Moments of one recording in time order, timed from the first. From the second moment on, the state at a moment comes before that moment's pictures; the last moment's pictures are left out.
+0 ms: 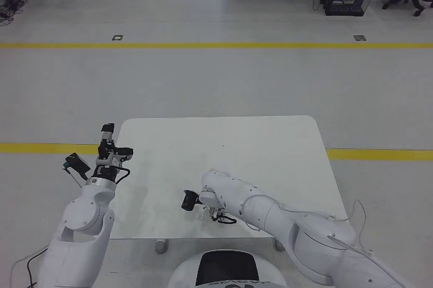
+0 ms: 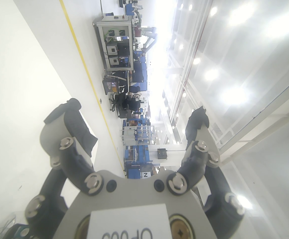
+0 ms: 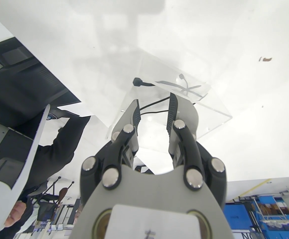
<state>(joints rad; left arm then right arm) 1.73 -1.15 -1.60 -1.80 -0.42 0.00 0.00 -0.75 -1.72 0.17 -0.69 -0.88 -0.34 1.18</state>
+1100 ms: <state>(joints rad) 1.73 -1.15 -1.60 -1.80 -0.42 0.00 0.00 -0.75 -1.75 0.17 -0.63 -0.92 -0.34 1.18</state>
